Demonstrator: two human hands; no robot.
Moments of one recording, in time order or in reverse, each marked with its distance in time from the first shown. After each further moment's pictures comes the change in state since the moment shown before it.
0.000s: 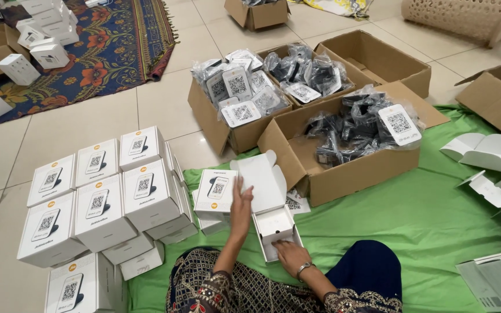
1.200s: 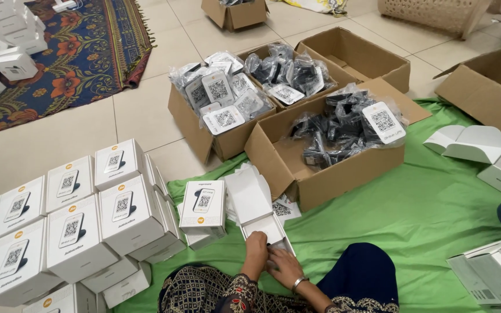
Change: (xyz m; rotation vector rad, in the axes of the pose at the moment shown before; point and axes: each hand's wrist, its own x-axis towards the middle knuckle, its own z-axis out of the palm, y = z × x) left_hand -0.004 -0.294 0.055 0.864 -0.201 0.570; right_hand 0.003 0.002 0.005 0.141 0.090 -0.003
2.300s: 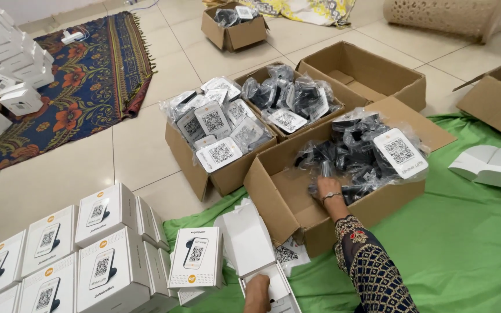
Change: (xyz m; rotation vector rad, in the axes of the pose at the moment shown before) left_hand 0.072 0.001 -0.021 0.294 -0.950 -0.391; right_hand 0.312 0.350 -0.126 -0.627 0.138 0.451
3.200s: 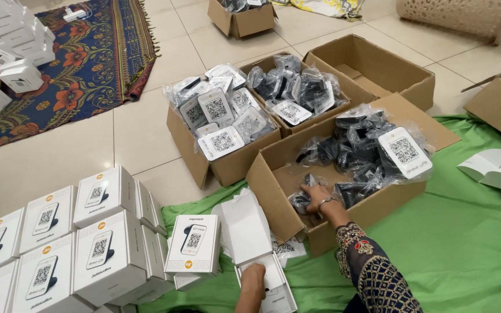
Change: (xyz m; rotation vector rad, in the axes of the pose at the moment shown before) left_hand -0.008 0.010 -0.007 -0.006 0.002 -0.030; right_hand -0.072 -0.037 -0.093 0.316 -0.418 -0.213
